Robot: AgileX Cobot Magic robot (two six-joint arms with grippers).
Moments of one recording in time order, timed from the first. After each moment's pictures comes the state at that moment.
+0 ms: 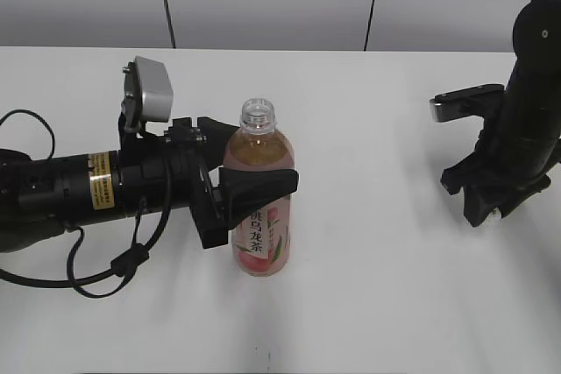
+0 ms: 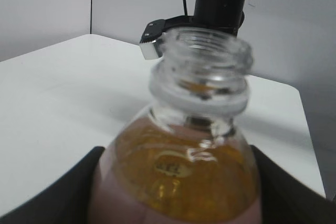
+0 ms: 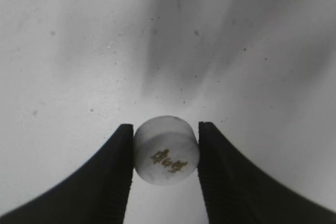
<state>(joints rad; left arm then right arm) -0.40 1.93 -0.64 0.96 -1.21 -0.44 0.19 1.92 -1.14 0.02 0.88 -0.20</state>
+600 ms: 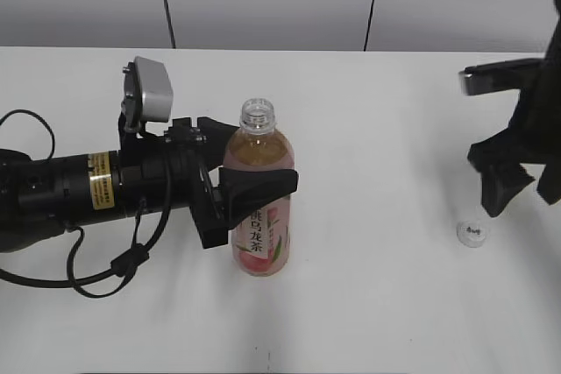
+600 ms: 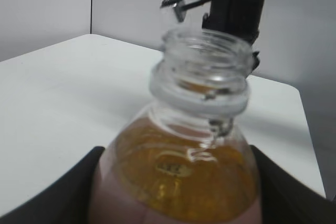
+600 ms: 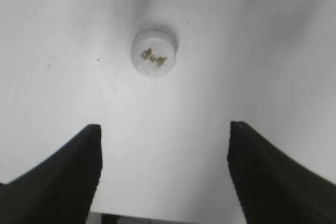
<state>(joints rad) -0.40 1.93 -0.64 0.96 -1.21 -0.44 0.19 1.80 -1.14 0.02 1.03 -0.12</state>
